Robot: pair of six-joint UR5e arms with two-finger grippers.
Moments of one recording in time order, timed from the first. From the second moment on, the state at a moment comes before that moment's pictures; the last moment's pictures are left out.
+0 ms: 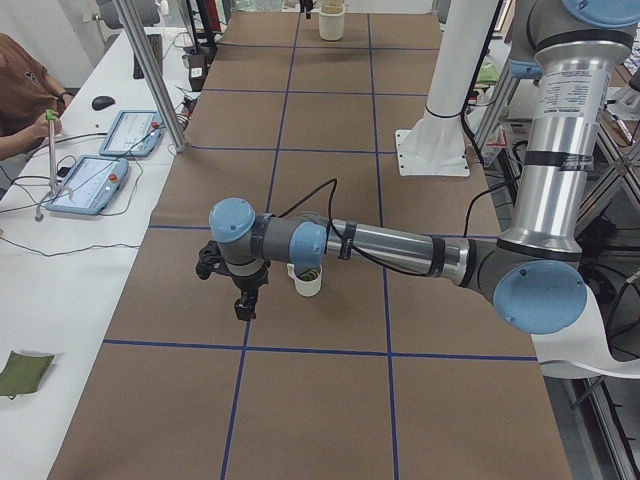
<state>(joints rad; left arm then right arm) -1.47 -1.68 -1.61 -1.55 -2.36 0.04 1.48 -1.53 1.58 -1.46 2.43 -0.20</state>
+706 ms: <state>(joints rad) -1.47 -1.66 -1.59 -1.60 -2.36 0.04 1.48 -1.53 1.60 -1.45 2.44 -0.19</state>
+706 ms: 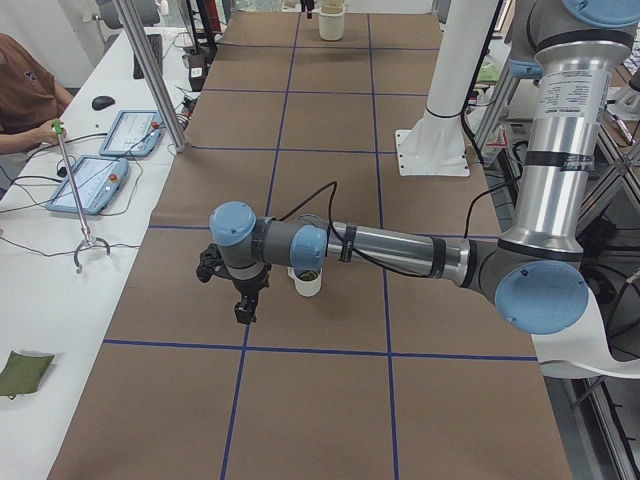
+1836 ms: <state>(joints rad) -1.32 -1.56 -1.70 -1.76 -2.37 -0.24 1.40 -1.47 1.61 -1.45 2.40 -0.14</state>
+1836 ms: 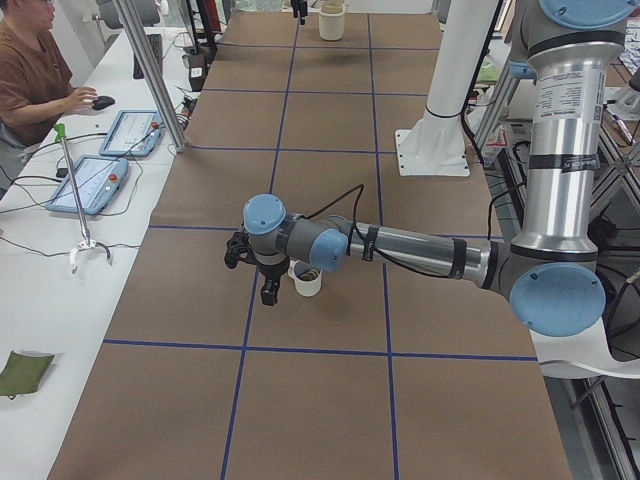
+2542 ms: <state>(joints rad) -1.19 -1.54 -1.71 -1.77 -2.33 -0.31 1.39 -1.48 1.63 -1.44 2.41 -0.13</state>
